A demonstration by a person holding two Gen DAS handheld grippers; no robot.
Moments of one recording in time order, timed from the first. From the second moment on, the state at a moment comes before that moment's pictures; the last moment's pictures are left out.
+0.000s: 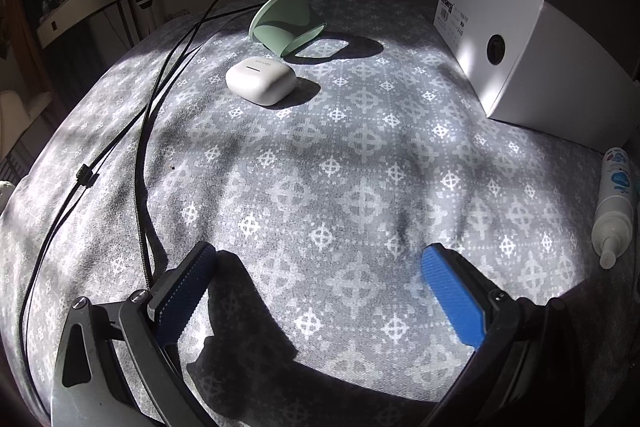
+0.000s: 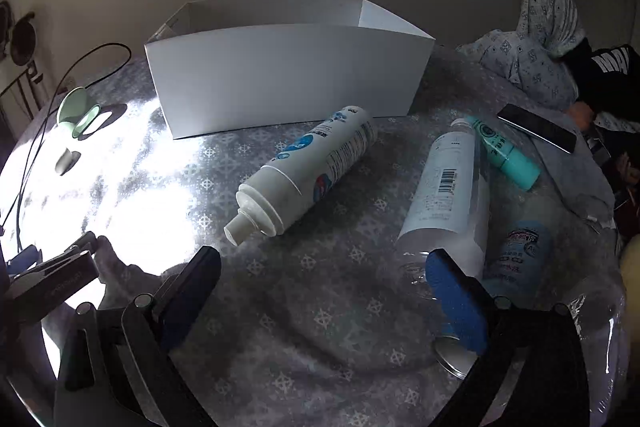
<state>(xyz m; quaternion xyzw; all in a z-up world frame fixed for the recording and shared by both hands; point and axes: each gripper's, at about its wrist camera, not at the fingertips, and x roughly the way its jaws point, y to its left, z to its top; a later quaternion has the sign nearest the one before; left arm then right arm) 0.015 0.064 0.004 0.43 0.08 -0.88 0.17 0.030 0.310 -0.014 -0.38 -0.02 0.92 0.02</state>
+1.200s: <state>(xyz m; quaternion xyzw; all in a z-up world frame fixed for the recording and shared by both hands) 0.018 0.062 0.005 0.43 0.08 -0.88 0.17 -0.017 0.258 -0.082 -0.44 -0.01 0.90 -0.05</state>
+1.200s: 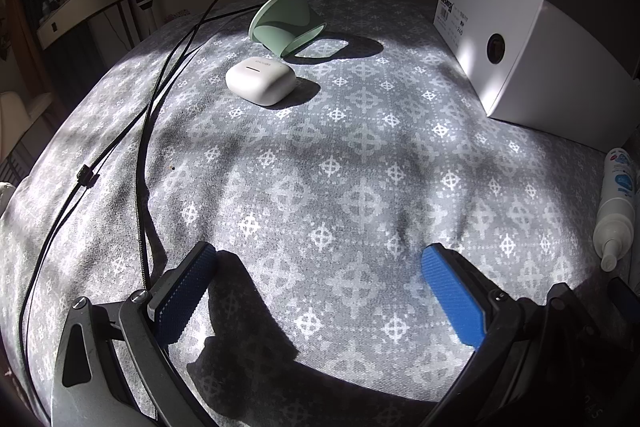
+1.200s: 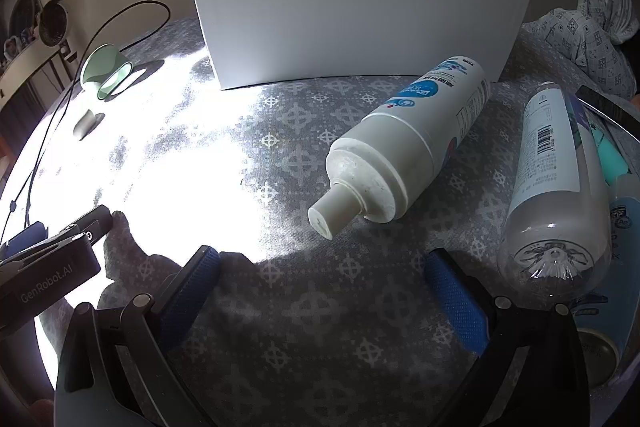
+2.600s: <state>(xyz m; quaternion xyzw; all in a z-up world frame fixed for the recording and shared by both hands) 0.007 0.089 0.009 0.42 0.08 -0.90 0.06 -0.018 0.251 -0.084 -0.44 -0.03 0.90 -0.05</state>
